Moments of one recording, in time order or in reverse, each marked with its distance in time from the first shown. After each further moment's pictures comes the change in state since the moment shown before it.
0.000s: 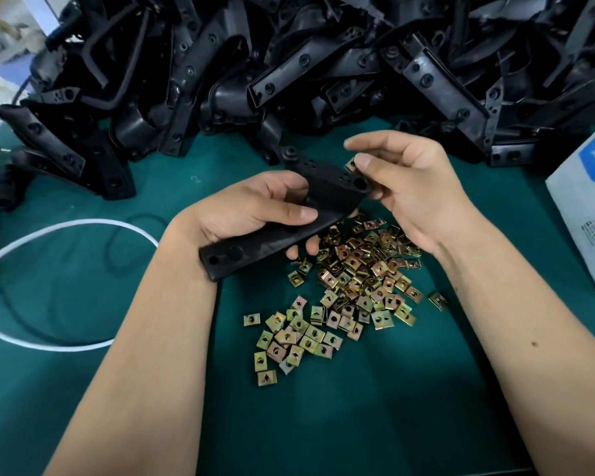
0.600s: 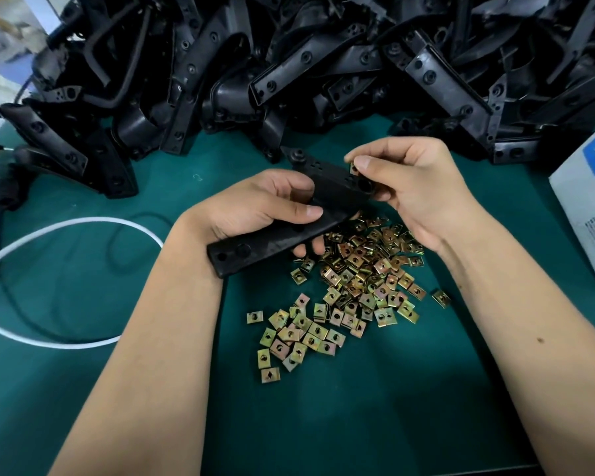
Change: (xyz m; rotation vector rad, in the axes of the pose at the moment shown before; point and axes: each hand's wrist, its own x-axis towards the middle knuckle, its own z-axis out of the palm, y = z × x) left_hand 0.001 0.005 0.006 0.040 0.014 -0.061; right_hand 0.000 0.001 -0.003 -0.098 -0.001 0.034
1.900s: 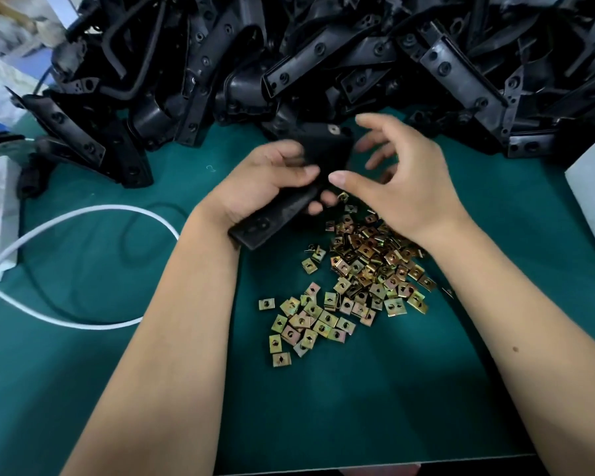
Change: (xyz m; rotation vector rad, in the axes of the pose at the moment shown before) left_hand 0.006 -0.007 -0.005 -0.179 0.320 0.134; right_hand -0.009 0.002 0.016 -0.598 0.067 -0.298
